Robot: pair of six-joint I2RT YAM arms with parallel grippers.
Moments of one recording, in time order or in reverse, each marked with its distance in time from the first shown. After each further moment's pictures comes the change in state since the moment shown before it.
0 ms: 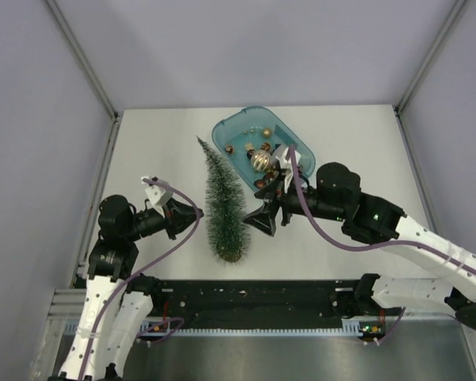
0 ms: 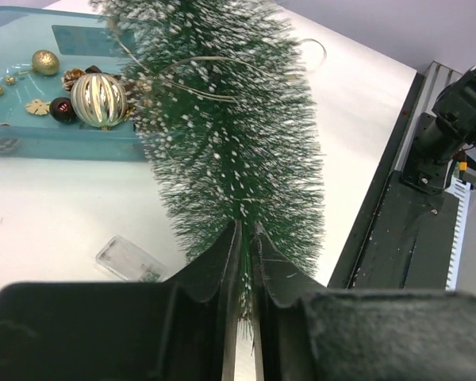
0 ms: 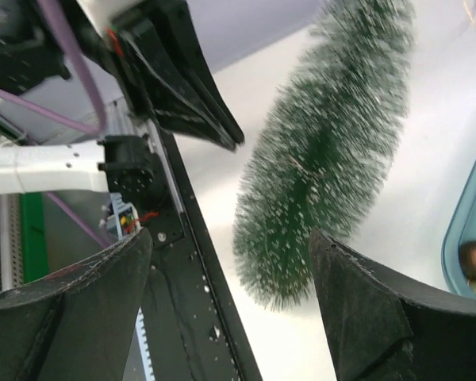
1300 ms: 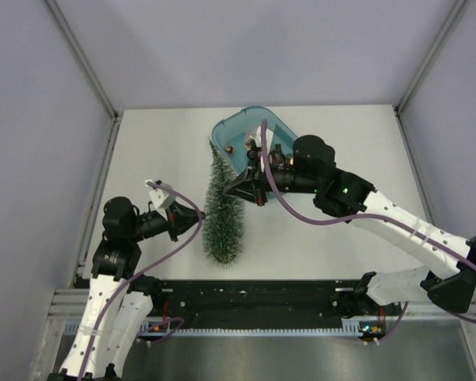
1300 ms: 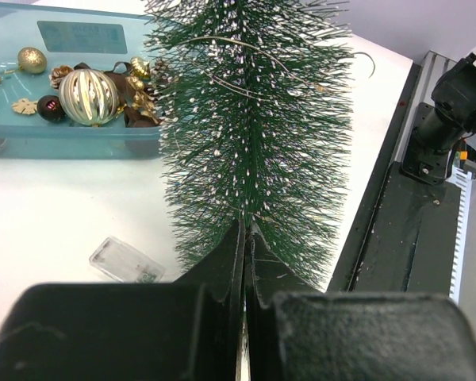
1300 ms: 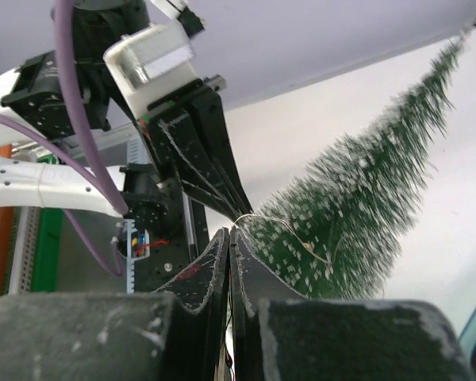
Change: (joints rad) left arm -0.011 -0.006 -0.048 0.029 0.019 0.021; right arm -0.088 0.220 0.131 0.118 -0.227 -0.042
